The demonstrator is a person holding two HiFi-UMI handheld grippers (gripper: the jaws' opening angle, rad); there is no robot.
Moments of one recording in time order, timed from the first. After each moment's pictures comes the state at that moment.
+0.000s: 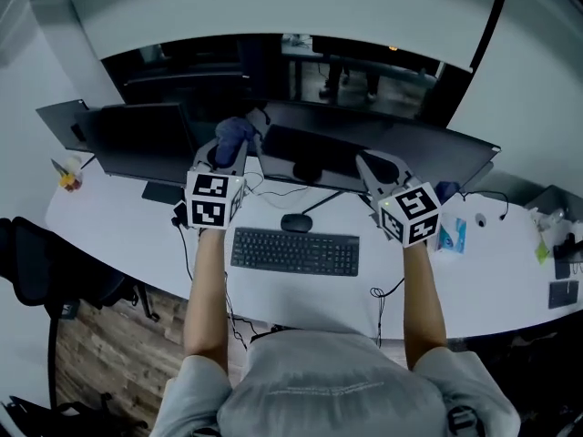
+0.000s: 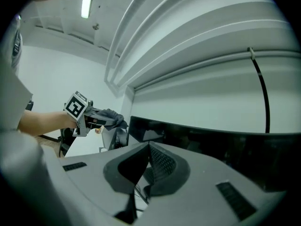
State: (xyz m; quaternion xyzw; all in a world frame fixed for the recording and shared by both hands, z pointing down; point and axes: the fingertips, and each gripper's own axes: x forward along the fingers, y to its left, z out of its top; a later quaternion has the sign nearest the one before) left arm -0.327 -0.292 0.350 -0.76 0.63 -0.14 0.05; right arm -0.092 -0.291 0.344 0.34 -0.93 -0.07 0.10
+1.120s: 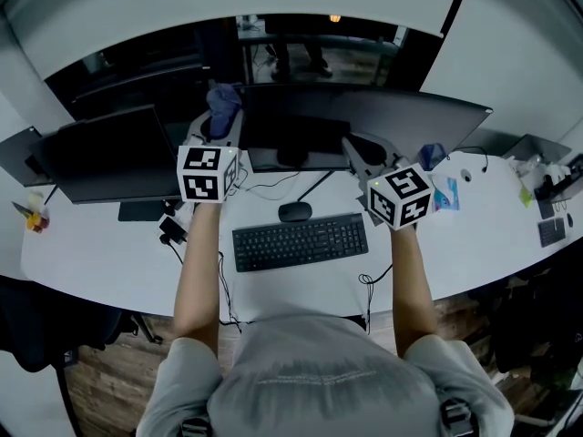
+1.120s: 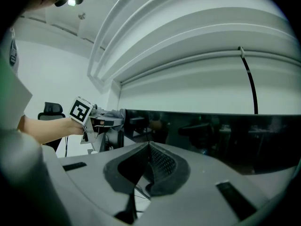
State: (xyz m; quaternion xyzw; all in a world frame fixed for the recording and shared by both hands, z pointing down) left arm -0.342 -0.366 0.360 -0.84 0.54 -0.06 0.06; right arm -0.137 -0.299 0.367 0.43 -0.90 -0.03 0.10
